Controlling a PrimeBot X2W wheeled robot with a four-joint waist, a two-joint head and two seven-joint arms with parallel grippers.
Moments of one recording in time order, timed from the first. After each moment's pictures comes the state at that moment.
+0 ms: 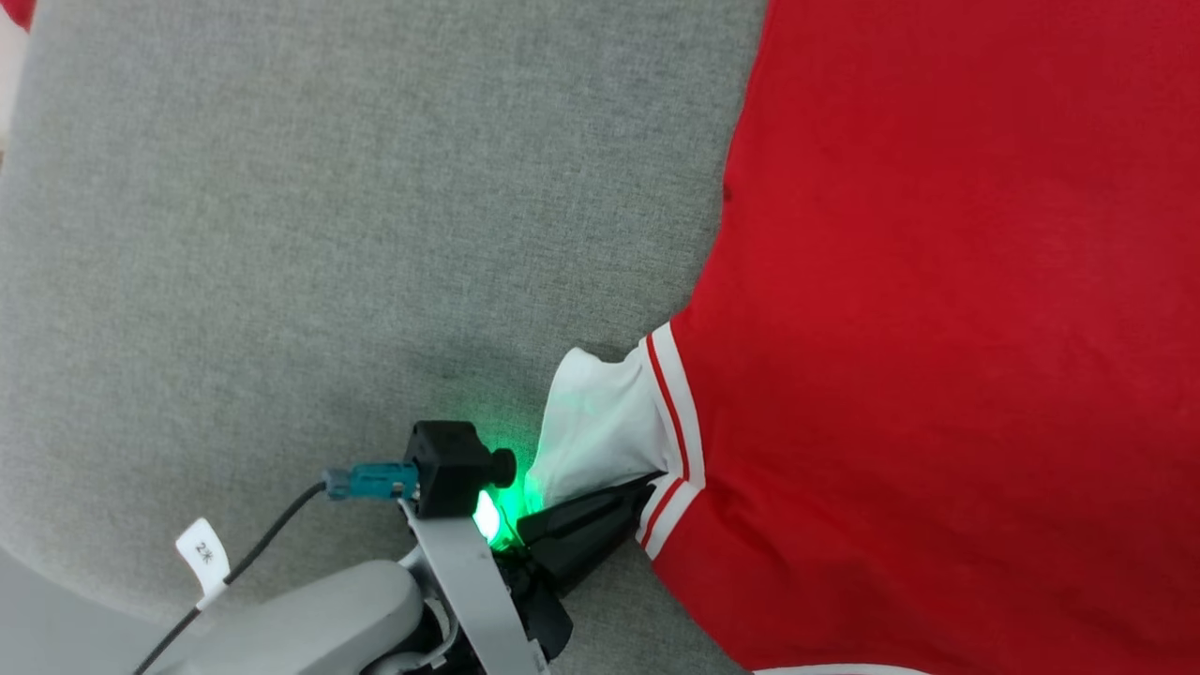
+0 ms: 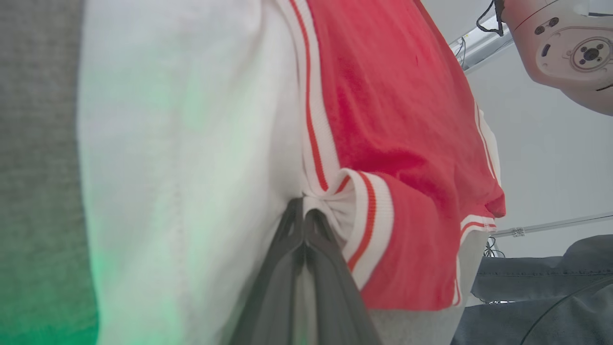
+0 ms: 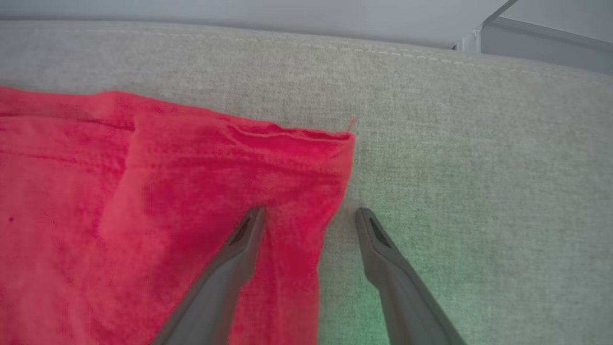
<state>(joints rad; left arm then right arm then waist) -0.72 0.65 -1.23 0.04 -1.20 -0.15 -0.26 -1.20 -0.54 -0.12 0.55 0.21 0.13 1.10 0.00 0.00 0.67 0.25</state>
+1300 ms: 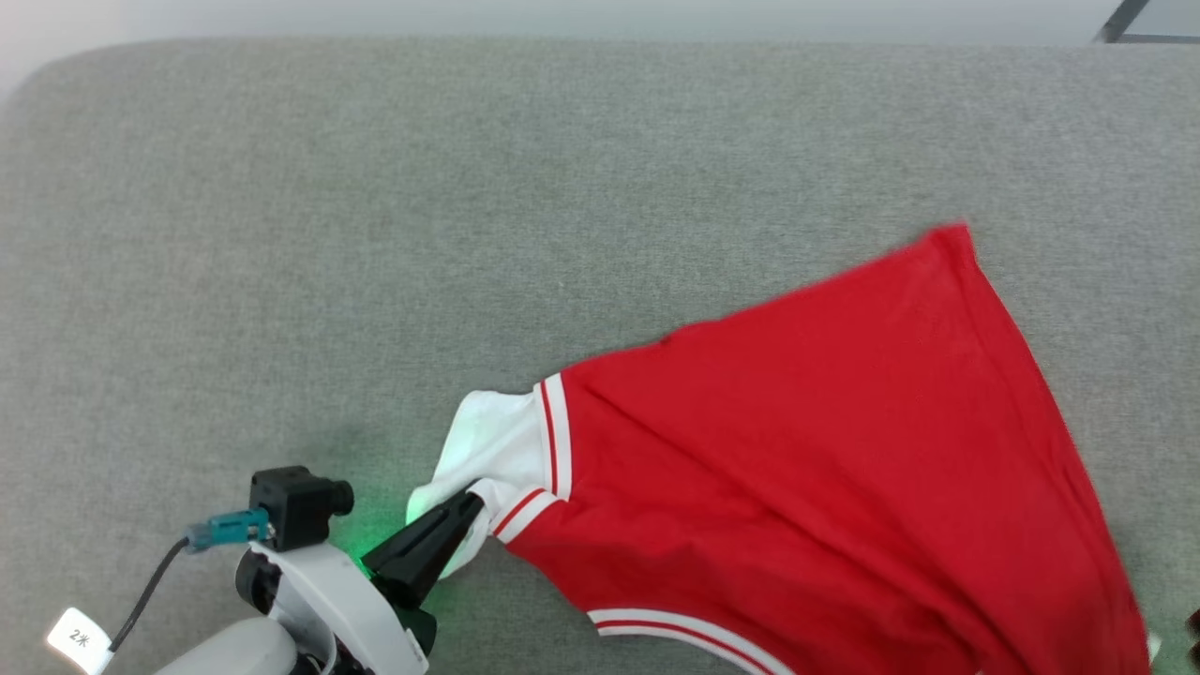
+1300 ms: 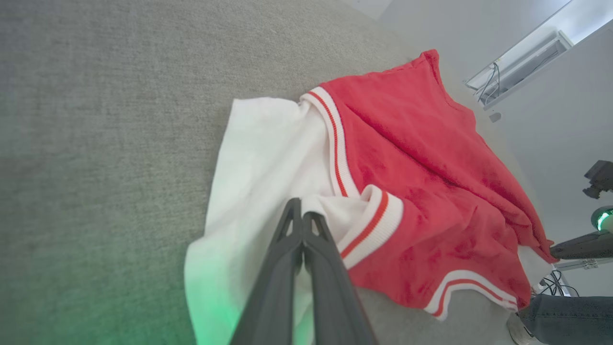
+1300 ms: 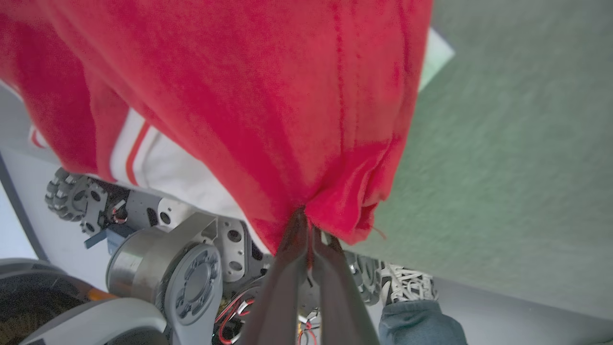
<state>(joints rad) -0.47 0.72 -0.98 0.17 -1.21 -0.13 -0.26 0.26 -0.53 -0.14 -0.32 0.76 0.13 1.15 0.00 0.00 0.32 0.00</state>
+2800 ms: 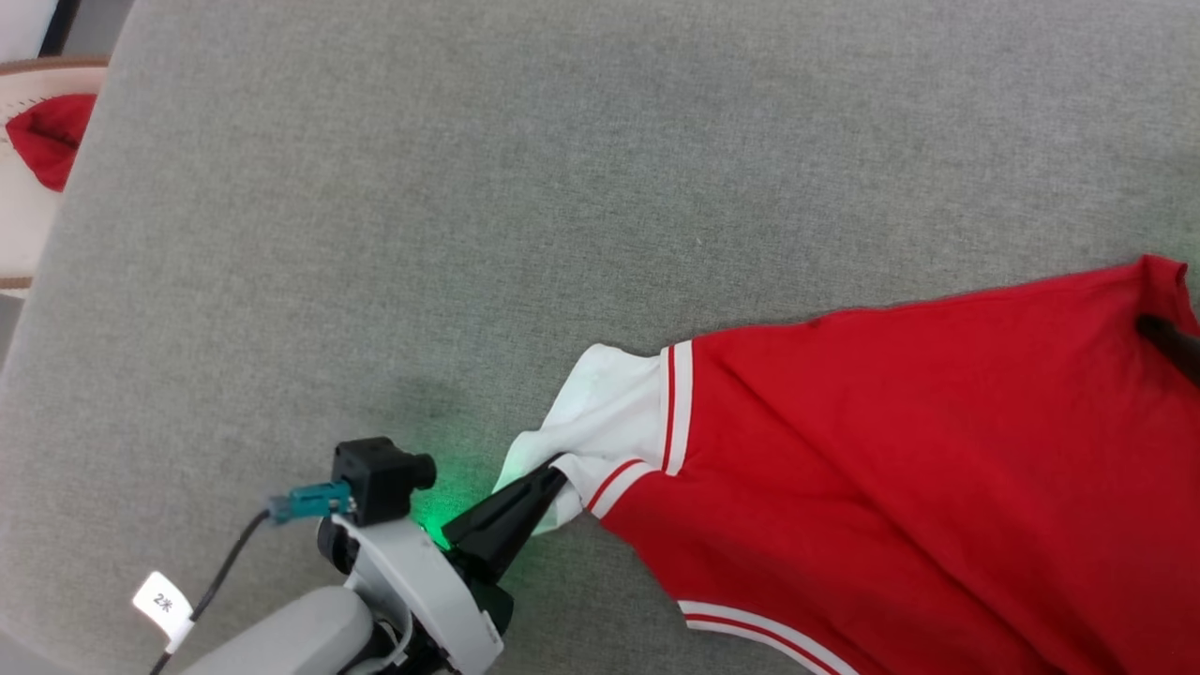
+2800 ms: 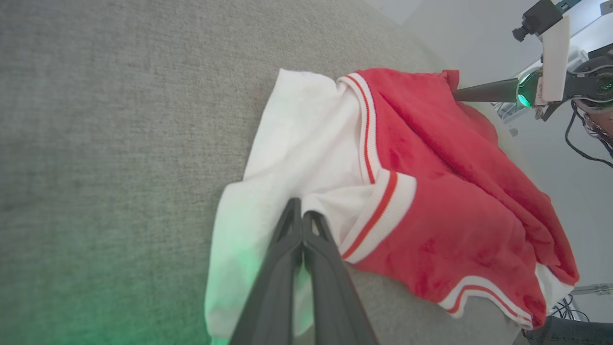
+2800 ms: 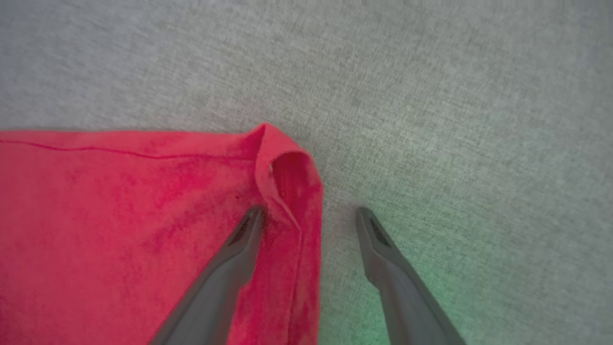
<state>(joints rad) -0.54 0.61 -1.01 0.17 -1.14 -0.13 -0.26 -0.54 -0.65 0.15 0.19 0.62 0.13 0.85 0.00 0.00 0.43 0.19</state>
